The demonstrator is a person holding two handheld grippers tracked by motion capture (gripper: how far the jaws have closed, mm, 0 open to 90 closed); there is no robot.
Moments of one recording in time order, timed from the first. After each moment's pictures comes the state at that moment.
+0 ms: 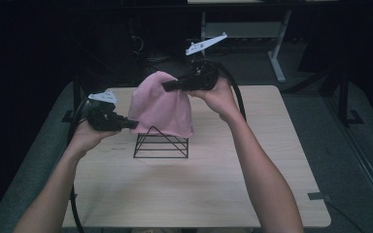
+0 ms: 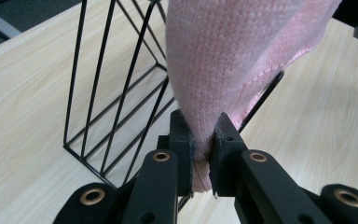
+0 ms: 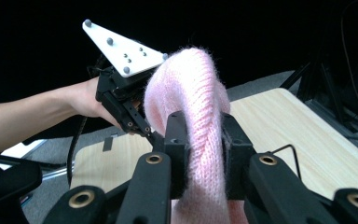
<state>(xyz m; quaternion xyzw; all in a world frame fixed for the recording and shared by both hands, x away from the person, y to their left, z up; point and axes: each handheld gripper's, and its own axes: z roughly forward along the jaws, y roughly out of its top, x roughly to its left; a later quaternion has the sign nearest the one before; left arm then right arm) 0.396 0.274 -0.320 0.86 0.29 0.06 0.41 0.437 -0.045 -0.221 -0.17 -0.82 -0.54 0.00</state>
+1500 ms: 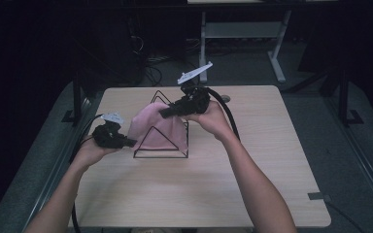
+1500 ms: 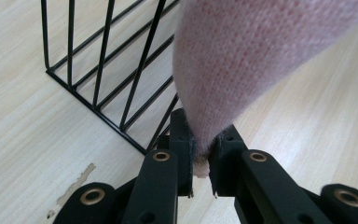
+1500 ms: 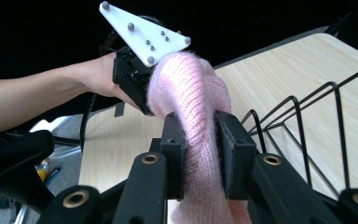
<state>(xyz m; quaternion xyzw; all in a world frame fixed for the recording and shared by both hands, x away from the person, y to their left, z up) 0.391 0.281 -0.385 0.89 0.31 0.05 0.33 0.431 -0.026 -0.291 -0.18 -0.84 -0.50 0.07</state>
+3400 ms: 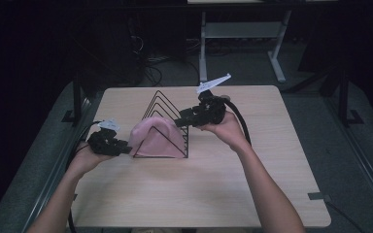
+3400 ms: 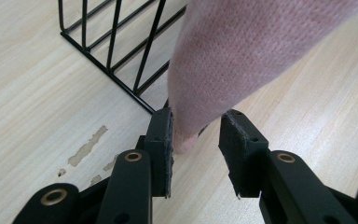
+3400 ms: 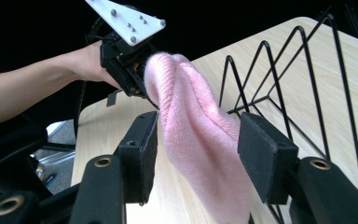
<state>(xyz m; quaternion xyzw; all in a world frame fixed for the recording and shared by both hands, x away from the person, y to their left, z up) 0.377 0.296 -0.398 0.89 0.33 0.08 0.31 0.420 -0.068 -0.317 -0.21 -0.83 -0.51 0.06</state>
